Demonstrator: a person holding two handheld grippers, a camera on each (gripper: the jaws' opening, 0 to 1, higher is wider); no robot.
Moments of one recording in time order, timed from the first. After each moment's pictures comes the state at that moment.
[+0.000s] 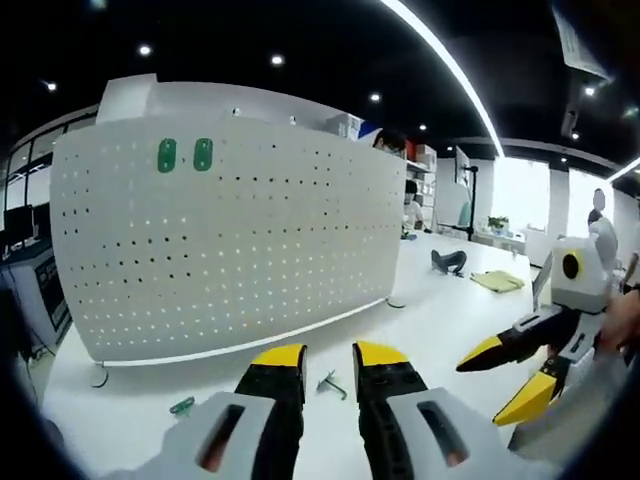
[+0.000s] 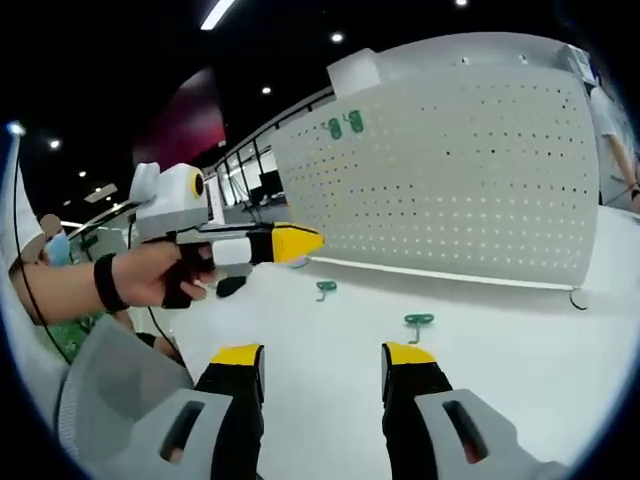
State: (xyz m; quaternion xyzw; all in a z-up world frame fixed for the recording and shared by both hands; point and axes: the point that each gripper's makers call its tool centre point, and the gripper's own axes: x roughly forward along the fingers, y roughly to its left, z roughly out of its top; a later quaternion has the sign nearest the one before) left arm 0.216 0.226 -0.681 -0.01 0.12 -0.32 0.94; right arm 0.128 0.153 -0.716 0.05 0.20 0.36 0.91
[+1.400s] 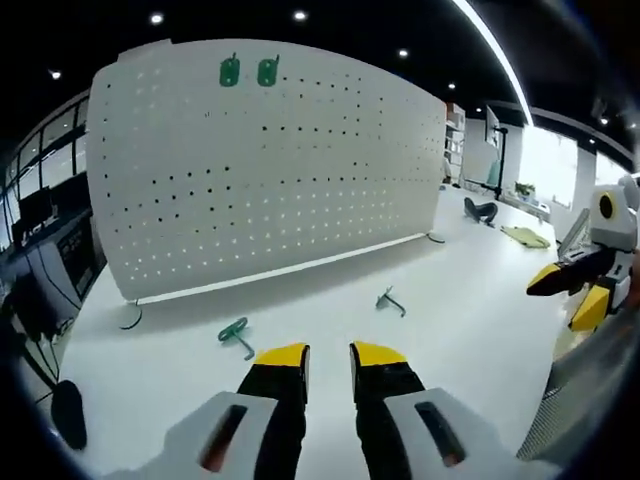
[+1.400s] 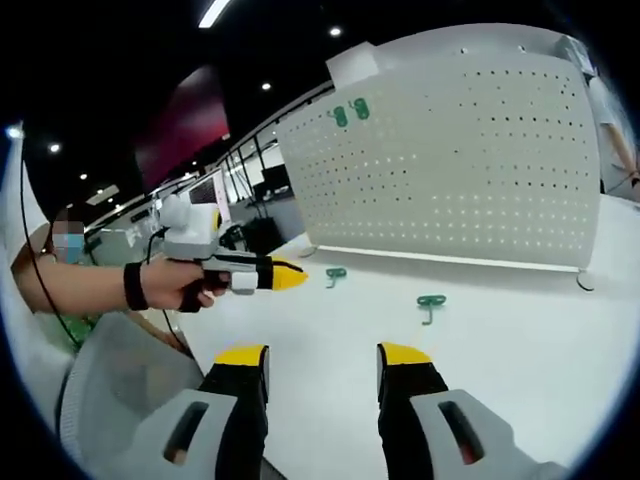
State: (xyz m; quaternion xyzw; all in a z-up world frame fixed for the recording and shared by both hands) left arm 0.220 0.308 -0.758 0.03 0.22 -0.26 0.94; right arm 0.109 0.160 -0.730 0.06 0.21 0.36 0.91
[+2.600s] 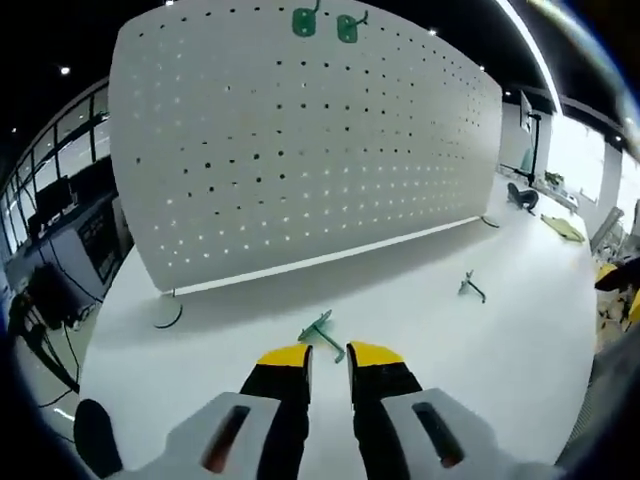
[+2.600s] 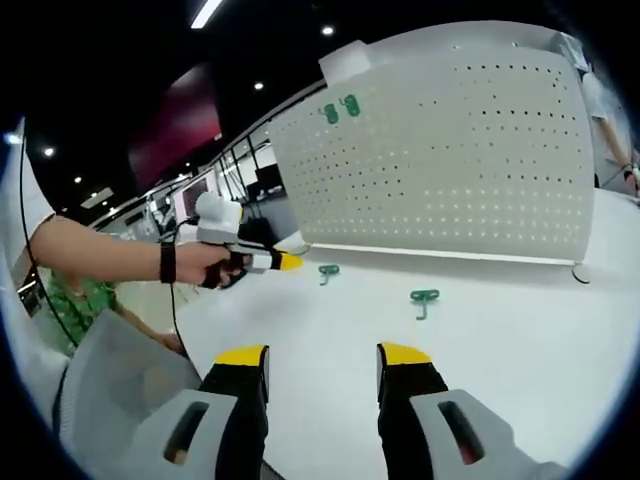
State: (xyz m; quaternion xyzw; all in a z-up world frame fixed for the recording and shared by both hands) left arm 0.284 0.367 -0.794 0.06 0.28 -0.20 0.94; right arm 0.112 0.156 -0.736 0.06 0.22 0.35 0.91
